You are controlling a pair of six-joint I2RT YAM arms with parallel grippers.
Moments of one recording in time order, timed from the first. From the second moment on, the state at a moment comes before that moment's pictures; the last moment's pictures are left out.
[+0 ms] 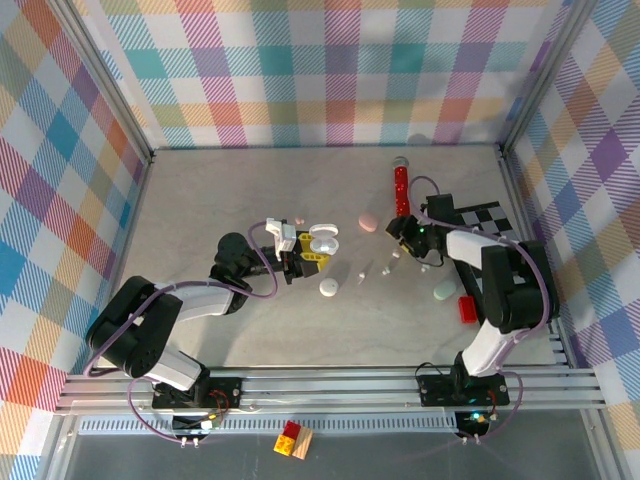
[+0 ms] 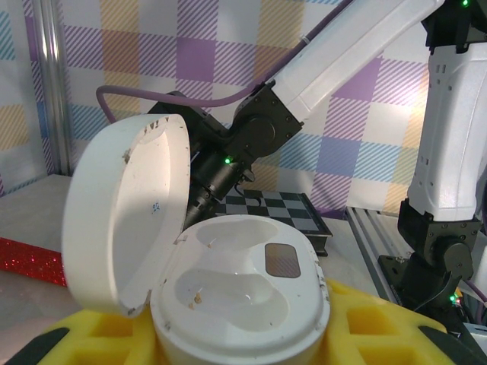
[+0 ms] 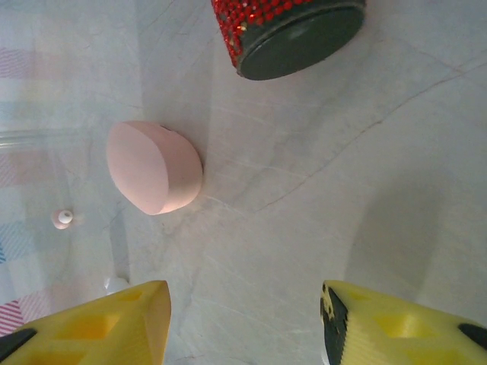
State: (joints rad) left arm -0.51 1.49 0.51 1.15 0.90 -0.21; right arm 0.15 1.70 0.88 -0.09 -0.41 0.80
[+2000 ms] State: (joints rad) left arm -0.49 1.43 0.51 1.09 0.90 -0.18; right arm 0.14 1.80 0.87 -0.01 -0.50 0.91
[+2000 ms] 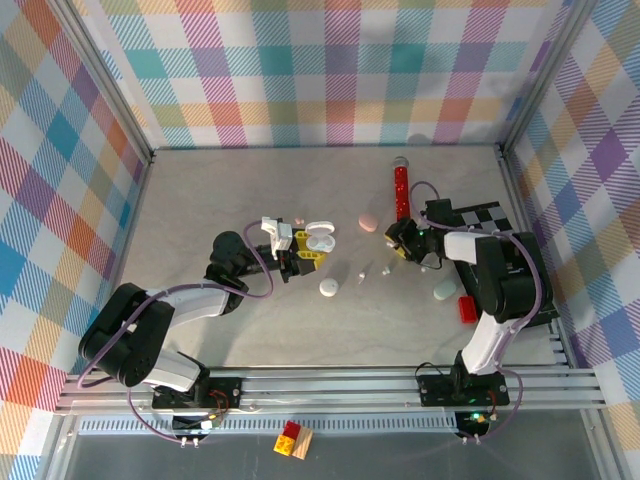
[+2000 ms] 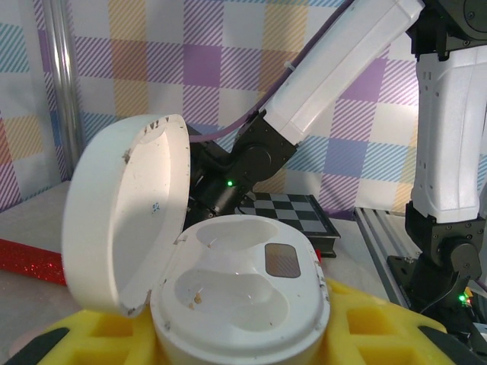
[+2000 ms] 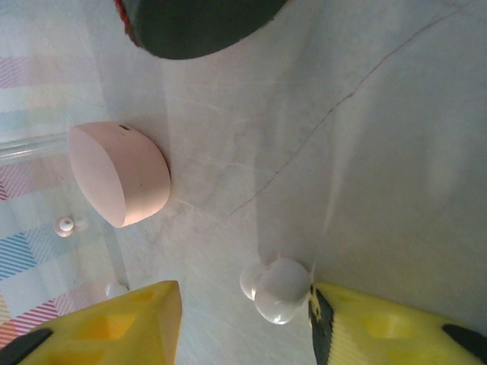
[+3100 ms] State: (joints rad) left arm -0.49 1.44 0.51 1.10 0.90 -0.18; right arm 0.14 1.84 0.94 -0.06 -0.44 0.83
